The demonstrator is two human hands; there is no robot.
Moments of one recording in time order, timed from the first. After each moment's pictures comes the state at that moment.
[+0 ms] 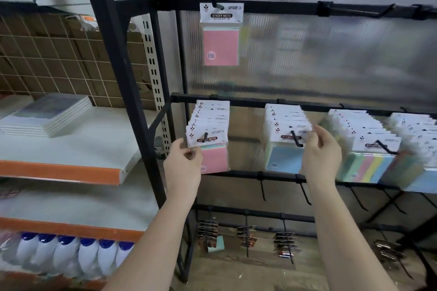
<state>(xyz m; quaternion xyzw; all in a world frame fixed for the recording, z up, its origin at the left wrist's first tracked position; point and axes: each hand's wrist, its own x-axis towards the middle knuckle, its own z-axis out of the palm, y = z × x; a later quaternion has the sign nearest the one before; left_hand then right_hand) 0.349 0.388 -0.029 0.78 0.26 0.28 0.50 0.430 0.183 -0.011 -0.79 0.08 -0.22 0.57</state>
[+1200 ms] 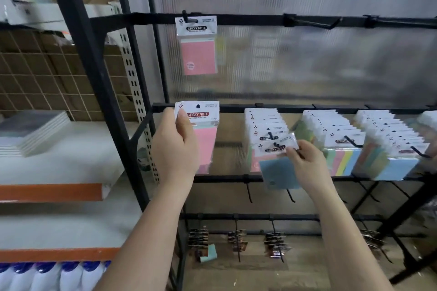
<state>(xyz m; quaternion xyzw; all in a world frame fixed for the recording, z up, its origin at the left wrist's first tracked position) 0.352 0.364 0.031 0.79 0.14 0.47 0.36 0.407 0.147 -0.006 -0.84 -0.05 -0.13 0.52</state>
